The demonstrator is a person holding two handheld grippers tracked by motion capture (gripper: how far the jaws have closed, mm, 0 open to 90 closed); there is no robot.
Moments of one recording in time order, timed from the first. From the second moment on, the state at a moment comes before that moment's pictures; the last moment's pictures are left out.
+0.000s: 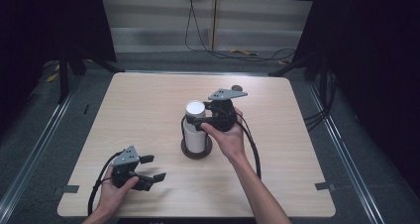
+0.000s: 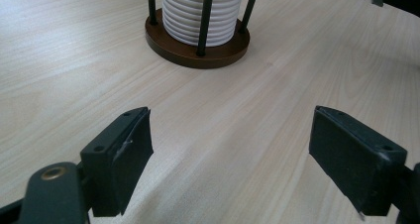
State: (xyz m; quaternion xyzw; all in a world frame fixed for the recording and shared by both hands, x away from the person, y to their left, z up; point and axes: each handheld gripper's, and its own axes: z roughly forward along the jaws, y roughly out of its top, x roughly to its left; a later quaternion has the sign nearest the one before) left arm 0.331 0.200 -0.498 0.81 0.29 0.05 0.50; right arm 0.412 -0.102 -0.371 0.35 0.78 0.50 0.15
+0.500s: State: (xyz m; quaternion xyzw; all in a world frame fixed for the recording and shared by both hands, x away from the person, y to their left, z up) left arm 0.330 0.201 -0.497 0.81 0.29 0.05 0.50; right arm 0.417 -0.095 -0.373 0.35 0.78 0.49 0.15
